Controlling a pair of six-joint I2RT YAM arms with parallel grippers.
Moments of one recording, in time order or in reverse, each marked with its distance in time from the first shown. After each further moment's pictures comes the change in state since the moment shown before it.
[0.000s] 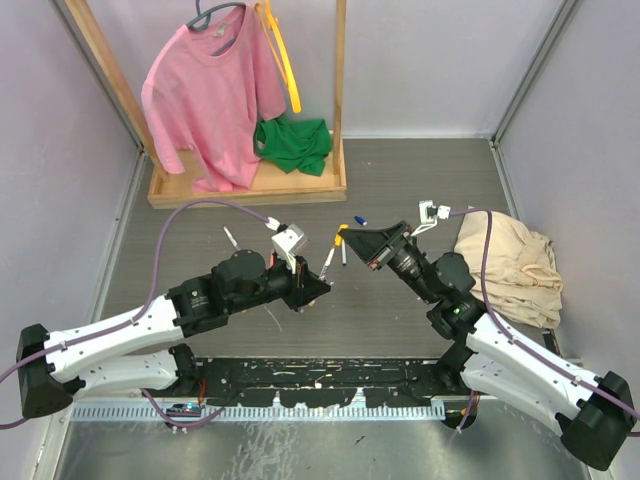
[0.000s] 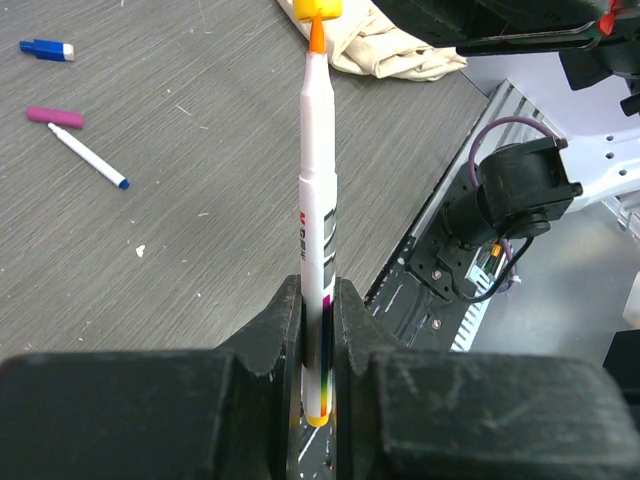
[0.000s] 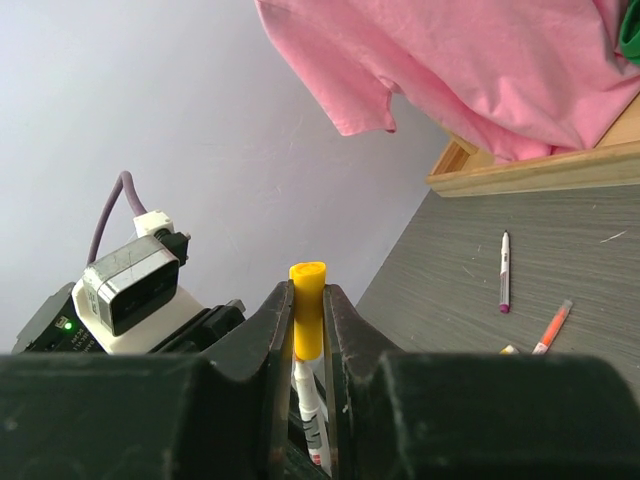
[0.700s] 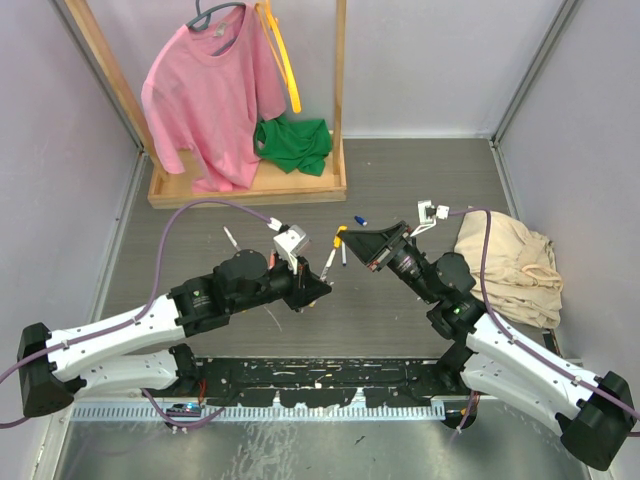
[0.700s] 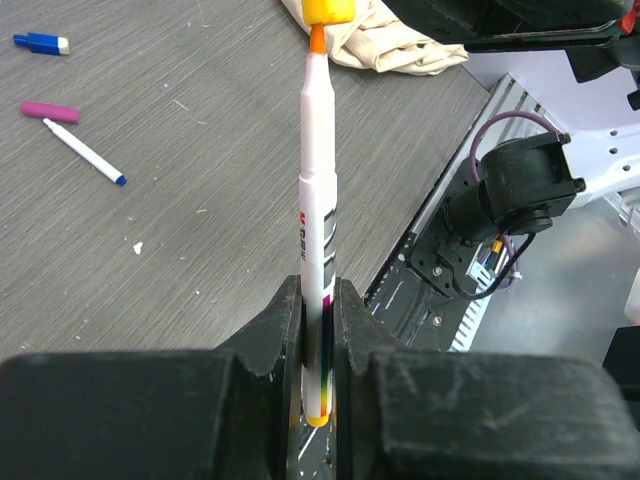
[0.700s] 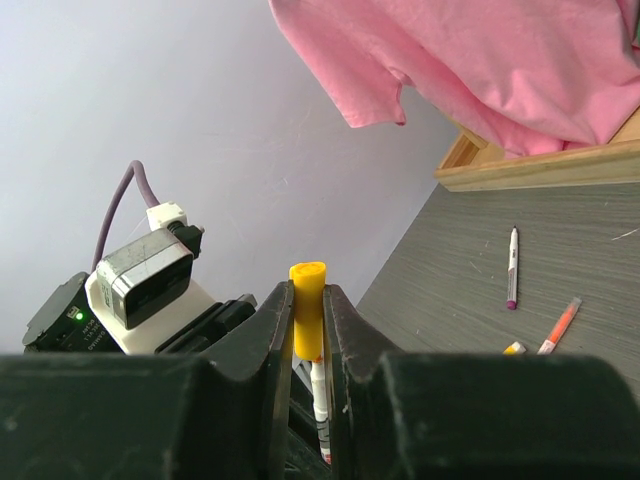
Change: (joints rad) left arm 0.000 0.011 0.000 0.000 0.006 0.000; right arm 0.000 0.000 0.000 0.006 -0.028 -0.001
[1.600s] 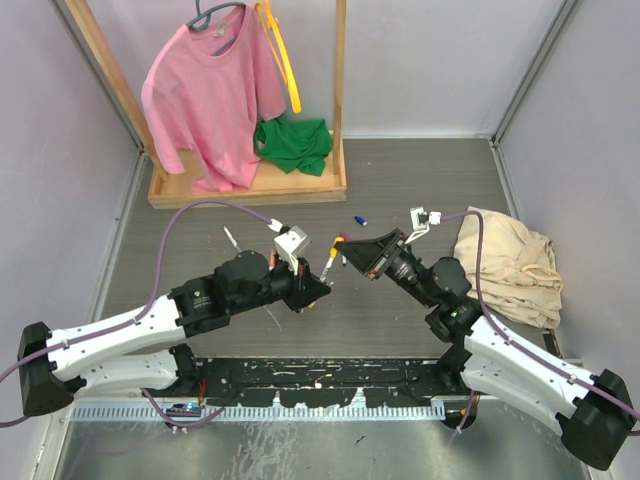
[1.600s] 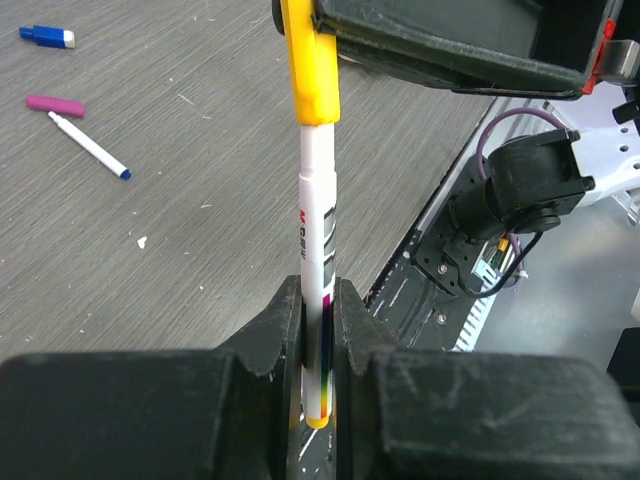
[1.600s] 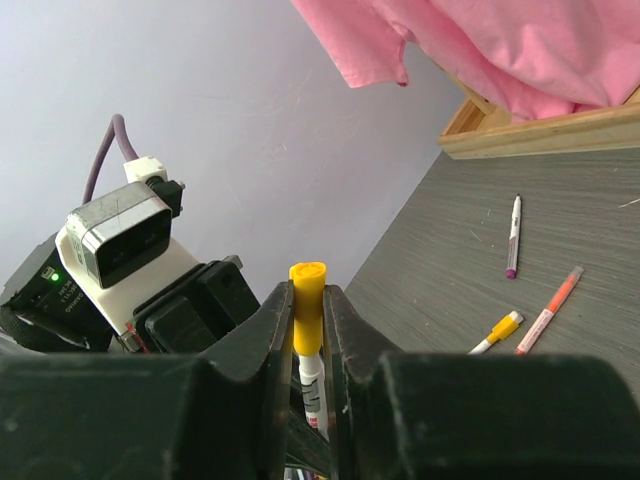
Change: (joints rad) left arm -0.001 0.000 0.000 -0.007 -0.019 0.000; right arm -0.001 0.000 -0.048 0.015 -0.059 -0.006
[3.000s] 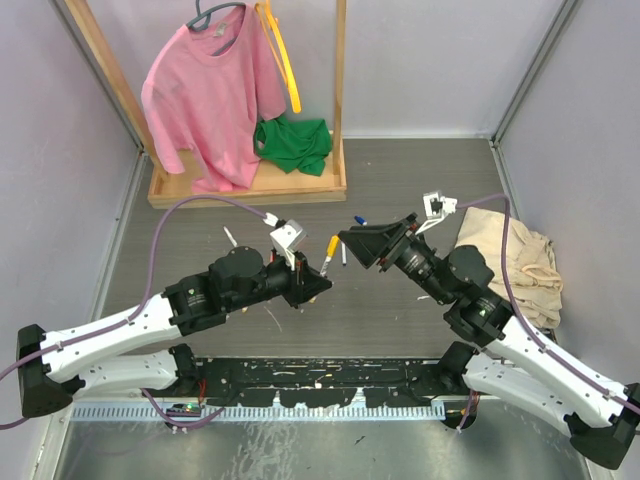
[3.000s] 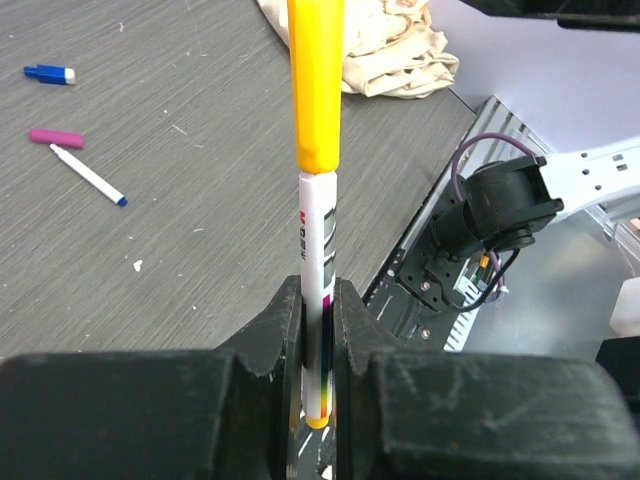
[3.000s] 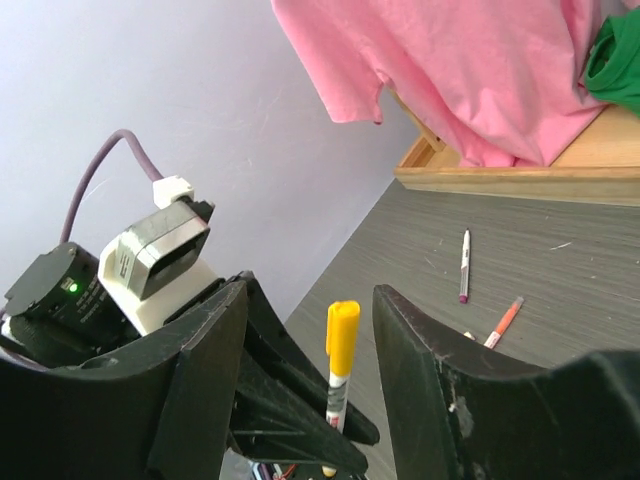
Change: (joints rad) left arm -0.005 -0.011 0.046 -0.015 -0.005 0.000; right arm 0.091 -0.077 0.266 -0.397 0.143 -0.196
